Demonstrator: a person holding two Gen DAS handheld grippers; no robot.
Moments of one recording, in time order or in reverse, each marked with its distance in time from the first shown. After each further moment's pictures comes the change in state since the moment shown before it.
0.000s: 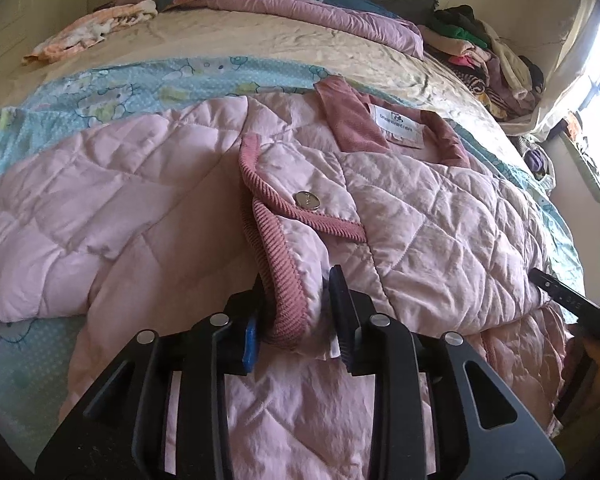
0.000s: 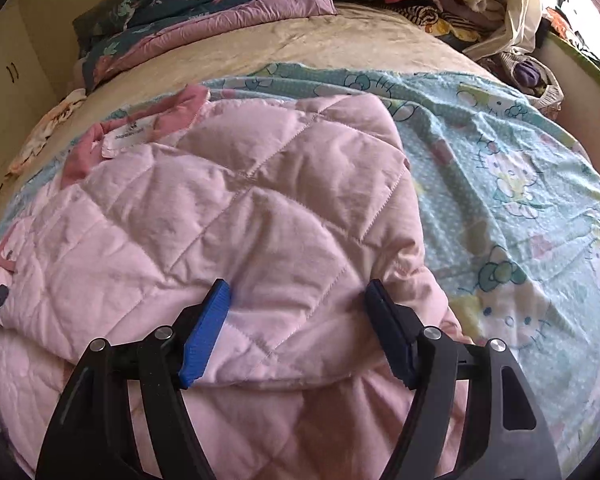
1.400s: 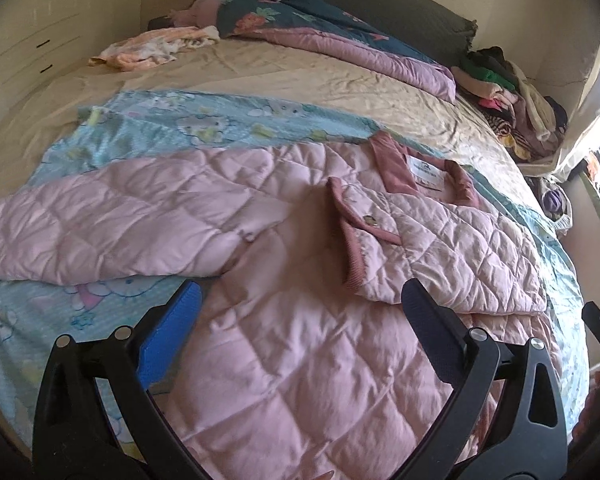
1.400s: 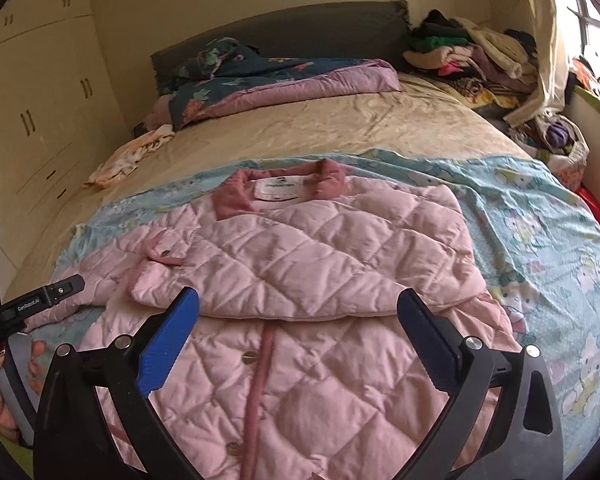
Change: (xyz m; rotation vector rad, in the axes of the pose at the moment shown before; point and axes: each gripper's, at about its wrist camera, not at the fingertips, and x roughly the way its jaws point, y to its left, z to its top) left arm -0.109 0.040 -0.019 -0.105 -0.112 0.118; right arm -0.153 0.108 -0.040 -0.097 -0.225 0.181
